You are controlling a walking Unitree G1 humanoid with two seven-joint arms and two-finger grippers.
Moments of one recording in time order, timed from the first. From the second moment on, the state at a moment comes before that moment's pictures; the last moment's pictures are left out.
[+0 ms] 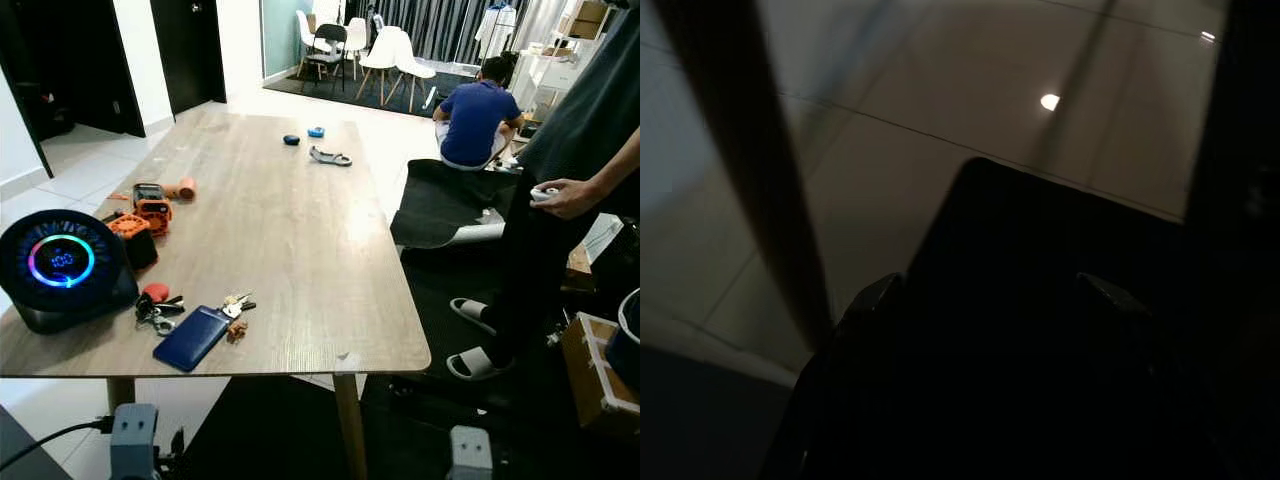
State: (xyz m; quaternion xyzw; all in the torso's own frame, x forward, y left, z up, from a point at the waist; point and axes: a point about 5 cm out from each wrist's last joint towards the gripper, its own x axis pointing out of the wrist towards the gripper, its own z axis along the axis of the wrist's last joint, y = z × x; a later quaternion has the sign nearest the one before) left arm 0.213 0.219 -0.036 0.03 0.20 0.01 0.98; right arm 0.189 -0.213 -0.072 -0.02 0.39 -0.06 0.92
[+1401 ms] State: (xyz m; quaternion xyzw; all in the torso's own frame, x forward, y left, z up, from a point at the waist) left arm 0.210 0.215 -0.038 0.03 0.20 -0.01 0.98; right arm 0.189 -0.205 -0.074 -0.05 0.39 -0.02 0.92
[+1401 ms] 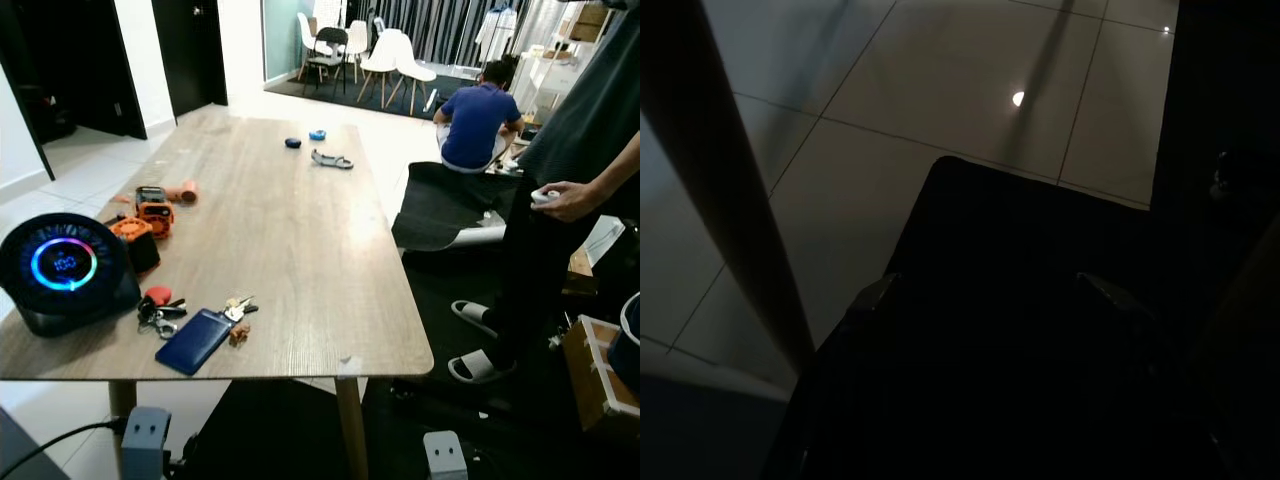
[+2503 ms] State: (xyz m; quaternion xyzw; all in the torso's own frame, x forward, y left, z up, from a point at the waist) left arm 0.205 0.215 -0.041 0.02 0.21 -0.01 0.98; right arm 0.189 -0.205 -0.074 -0.06 0.39 -0.02 0.92
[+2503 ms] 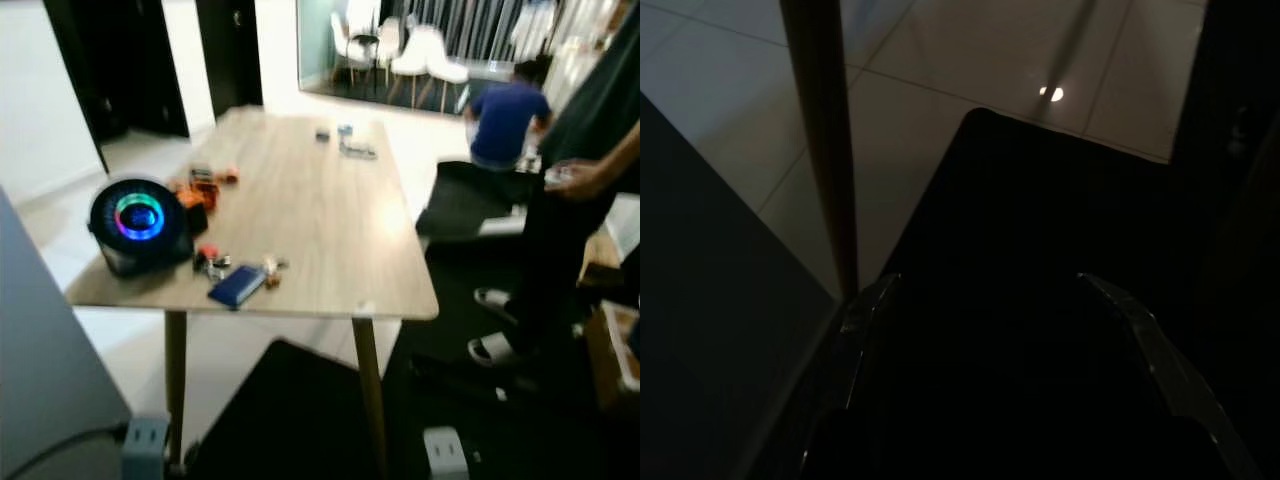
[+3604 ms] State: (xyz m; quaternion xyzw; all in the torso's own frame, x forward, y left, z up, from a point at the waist) left arm 0.206 0.216 -0.038 0.03 0.20 0.00 0.98; right arm 0.191 -0.195 -0.074 -0.07 0.39 0.02 0.92
